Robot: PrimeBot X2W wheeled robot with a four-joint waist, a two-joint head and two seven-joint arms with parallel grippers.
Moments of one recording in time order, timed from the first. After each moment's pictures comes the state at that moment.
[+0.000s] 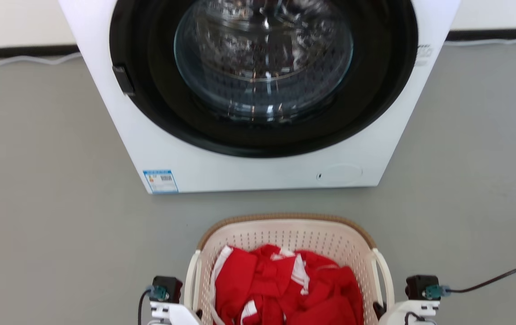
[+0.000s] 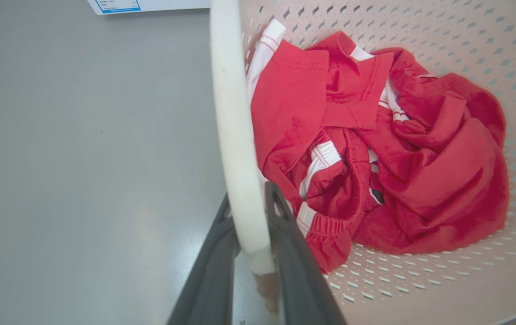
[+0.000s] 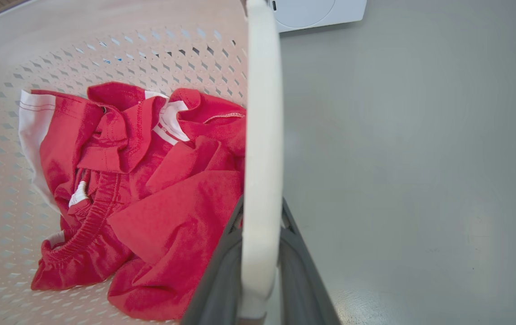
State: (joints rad) left arm -0.47 -0.01 -0.68 1.15 -0.64 -0.13 0.00; right arm -0.50 -0.01 0.73 1.24 0.90 0.13 -0.10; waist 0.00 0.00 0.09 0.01
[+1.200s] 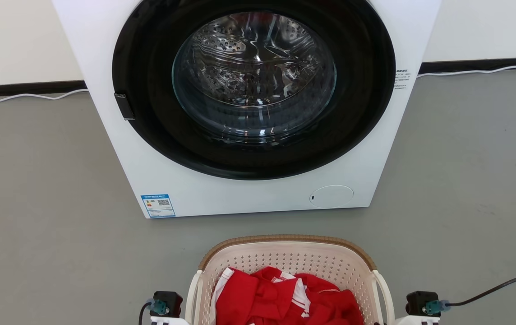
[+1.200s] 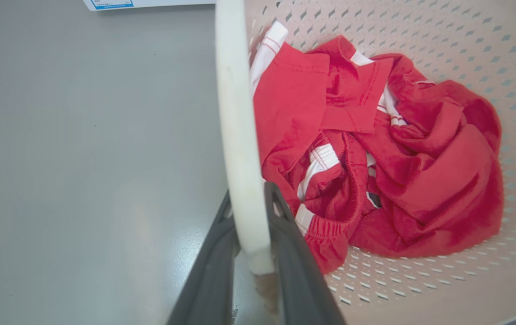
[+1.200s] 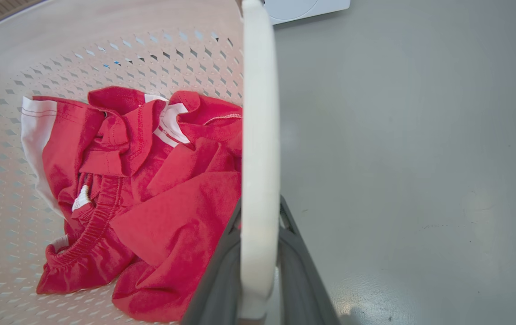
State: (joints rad) left arm -0.43 -0.02 -0.73 1.17 -0.71 -0.13 0.03; right arm -0.47 0.00 0.87 1.27 1.07 0.14 -0.07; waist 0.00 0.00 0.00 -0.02
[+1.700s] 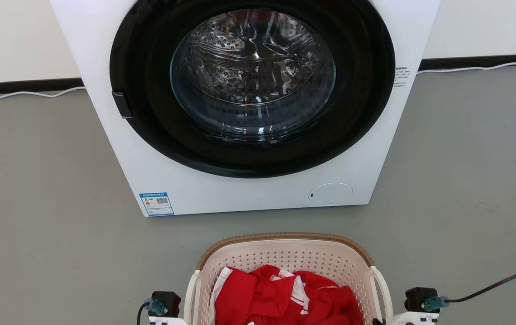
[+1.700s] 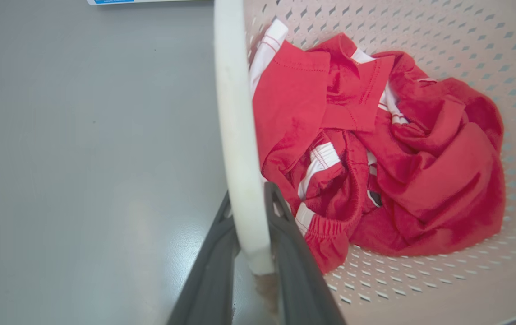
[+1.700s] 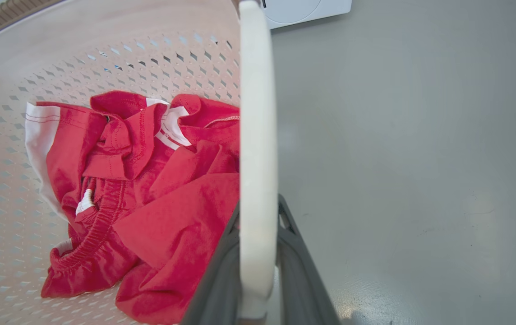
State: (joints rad) left arm -0.43 -0.01 -0.75 1.17 -0.75 -0.13 0.03; right arm -0.49 0.00 0.95 1.27 1.15 0.14 -0.08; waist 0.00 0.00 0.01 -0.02
